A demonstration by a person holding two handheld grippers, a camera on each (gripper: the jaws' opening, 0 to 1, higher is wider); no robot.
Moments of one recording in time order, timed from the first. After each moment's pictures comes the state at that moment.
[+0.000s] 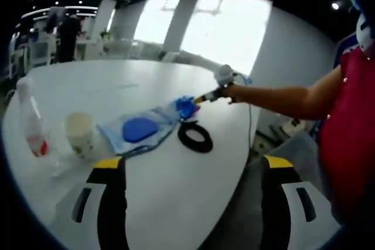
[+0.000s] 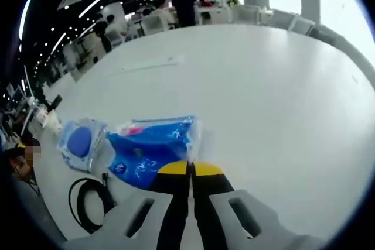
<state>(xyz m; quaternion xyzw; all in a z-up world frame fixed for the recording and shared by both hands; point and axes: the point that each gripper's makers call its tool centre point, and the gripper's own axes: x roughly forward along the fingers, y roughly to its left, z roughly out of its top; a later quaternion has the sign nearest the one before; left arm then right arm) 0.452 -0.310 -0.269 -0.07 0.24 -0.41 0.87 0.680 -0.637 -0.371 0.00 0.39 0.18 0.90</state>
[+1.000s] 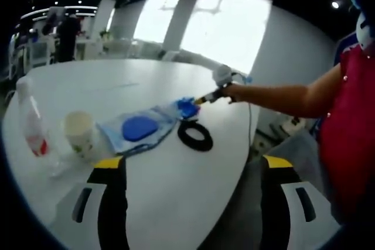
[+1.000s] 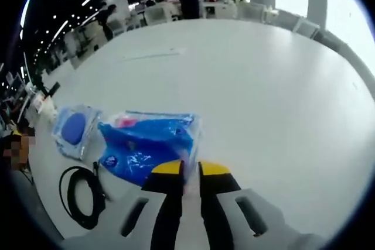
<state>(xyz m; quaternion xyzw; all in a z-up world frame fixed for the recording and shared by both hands) 0.451 -0.309 -0.271 -0.06 0.25 -0.41 0.87 0.678 -0.640 -0.384 -0.03 0.41 0.18 0.90</state>
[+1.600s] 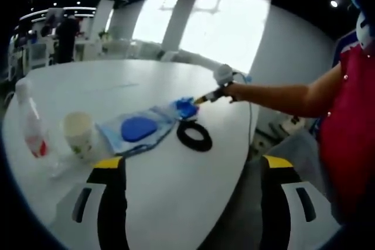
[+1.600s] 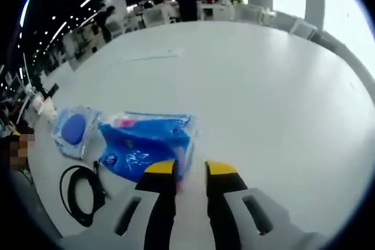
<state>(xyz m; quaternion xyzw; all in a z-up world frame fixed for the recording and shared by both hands) 0.449 -0.312 -0.271 -0.06 0.24 -0.42 0.87 0.674 -0.646 -0.376 -0.04 0.40 0.17 0.90</state>
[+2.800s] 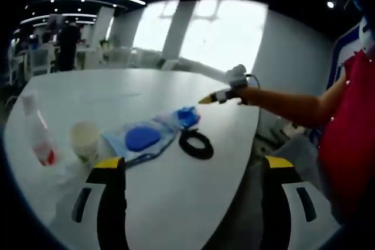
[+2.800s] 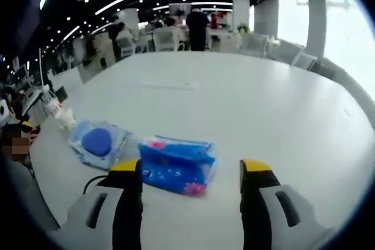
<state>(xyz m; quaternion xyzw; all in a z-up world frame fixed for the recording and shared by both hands) 0.451 -0.302 -0.251 -0.07 0.21 -0.42 0.88 0.650 -0.614 -0.304 -0.06 0.30 0.19 0.93</state>
